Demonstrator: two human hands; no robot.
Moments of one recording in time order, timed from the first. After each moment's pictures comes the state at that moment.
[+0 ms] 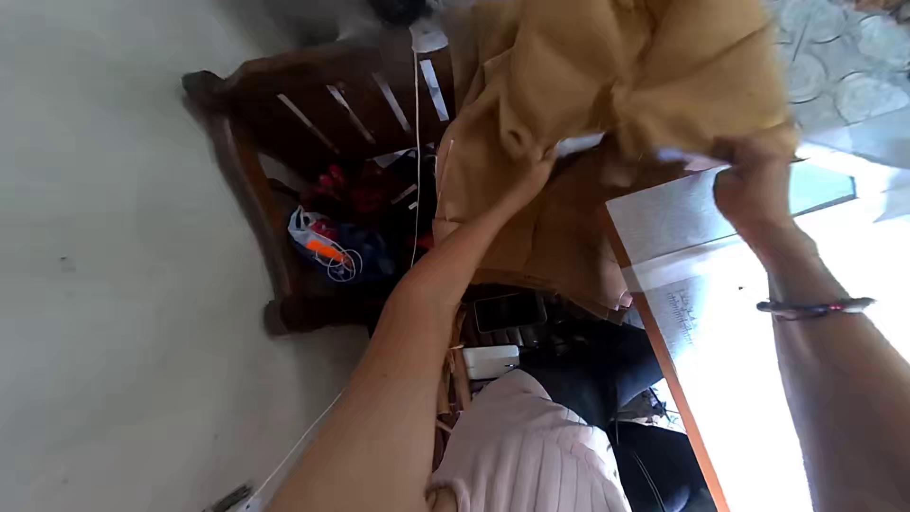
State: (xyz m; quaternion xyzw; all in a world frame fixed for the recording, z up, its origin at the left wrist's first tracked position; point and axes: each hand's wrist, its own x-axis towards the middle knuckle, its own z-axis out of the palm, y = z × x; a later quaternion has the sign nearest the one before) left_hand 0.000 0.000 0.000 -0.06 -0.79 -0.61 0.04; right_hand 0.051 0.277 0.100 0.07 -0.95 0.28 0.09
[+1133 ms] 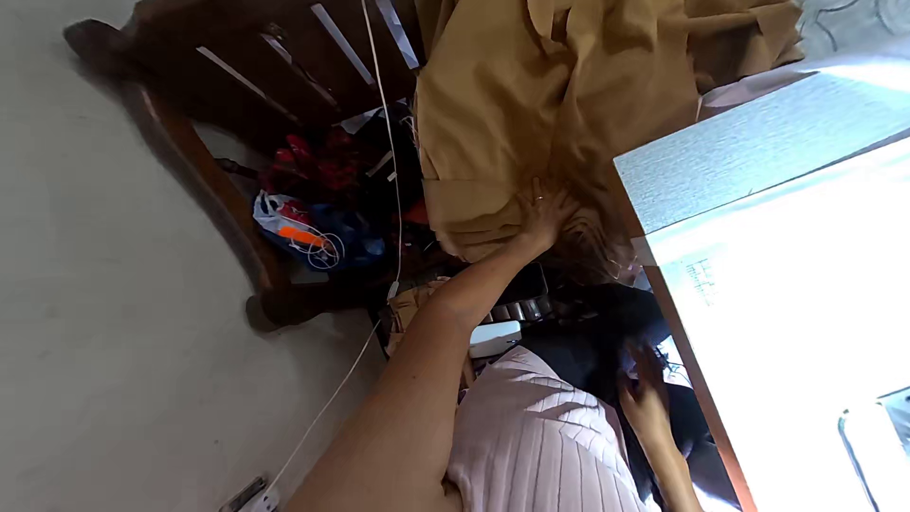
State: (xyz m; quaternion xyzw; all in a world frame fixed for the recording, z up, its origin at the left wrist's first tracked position) left_hand 0.120 0.038 -0.069 -0.20 -0.96 -0.16 -0.12; right_hand 0.385 0.243 -0.069 -0.13 -0.92 0.36 -0.11
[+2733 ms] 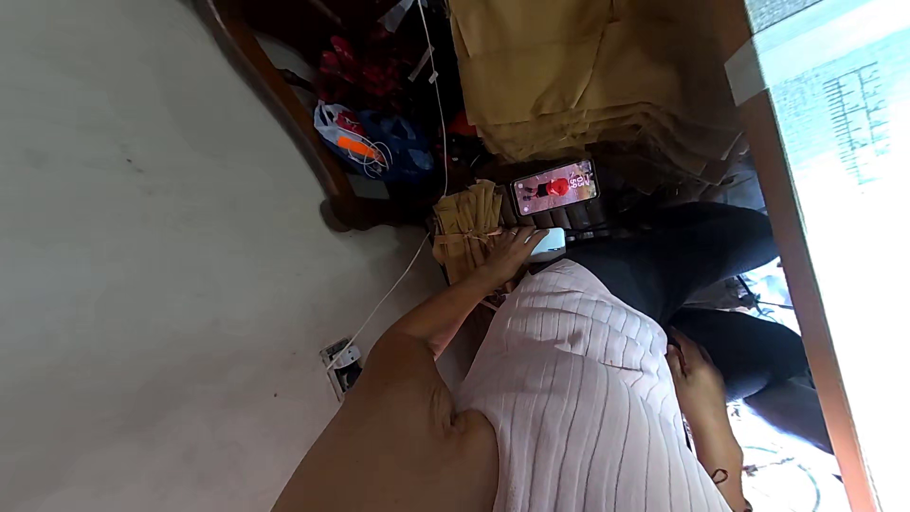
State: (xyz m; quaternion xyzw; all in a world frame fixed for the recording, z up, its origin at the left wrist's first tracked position) left_hand 0.355 -0.078 -0.157 -0.18 -0.93 -0.21 -0.26; right_hand 0.491 0.267 -0.079 -0.15 -0.89 0.35 -0.27
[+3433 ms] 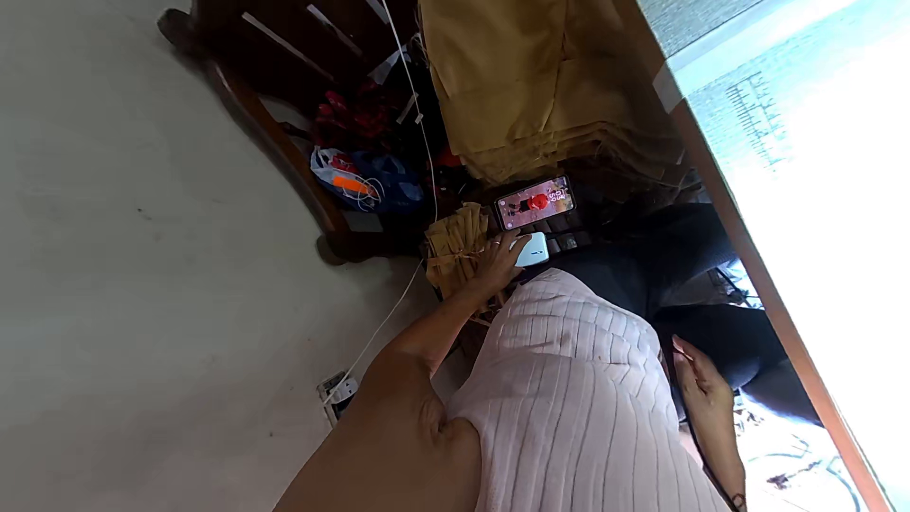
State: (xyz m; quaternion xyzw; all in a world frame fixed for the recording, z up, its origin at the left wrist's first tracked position) left_hand 0.349 -0.076 -0.153 -0.17 -0.94 -0.20 -0.22; right_hand 0.530 0.274 -0.080 -0.21 -0.84 0.48 -0.12
